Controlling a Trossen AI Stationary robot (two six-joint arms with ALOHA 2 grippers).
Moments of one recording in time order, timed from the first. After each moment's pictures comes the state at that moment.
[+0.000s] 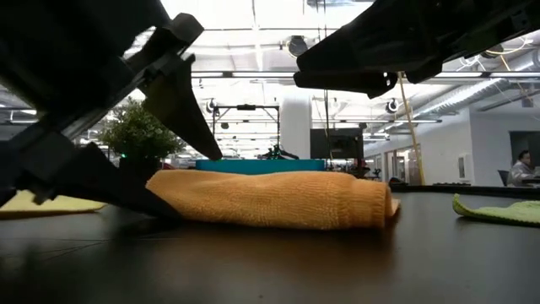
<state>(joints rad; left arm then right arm) -0.68 2.04 1.19 -0.35 -0.81 0.20 0.57 1.80 0.77 0.66 0.58 0.17</state>
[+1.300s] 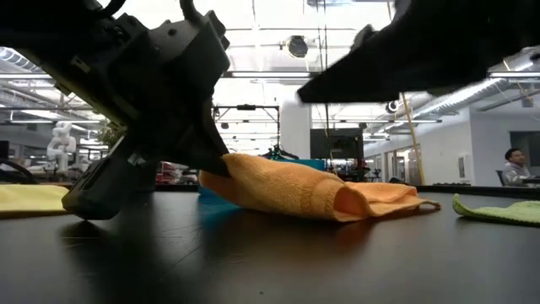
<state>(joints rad) -0.58 2.04 1.18 -0.34 -0.94 0.27 0.62 1.88 0.85 0.56 0.56 0.11</state>
